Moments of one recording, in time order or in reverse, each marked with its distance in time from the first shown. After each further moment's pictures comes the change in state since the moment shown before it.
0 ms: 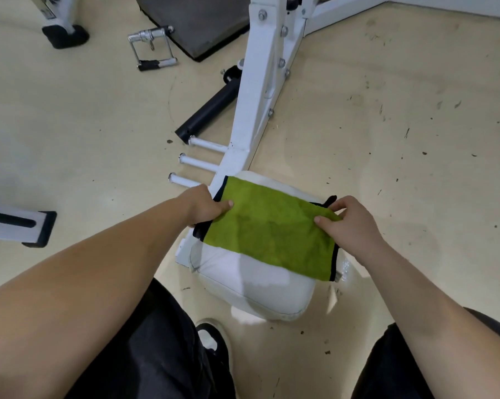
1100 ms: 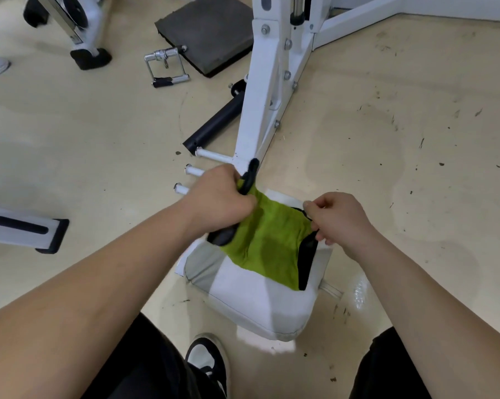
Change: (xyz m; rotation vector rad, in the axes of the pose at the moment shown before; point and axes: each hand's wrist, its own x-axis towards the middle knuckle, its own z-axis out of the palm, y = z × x) left_hand -0.082 0.079 -0.008 -0.108 0.331 0.203; right_hand 0.015 -0.036 -0.001 0.178 -0.100 -0.096
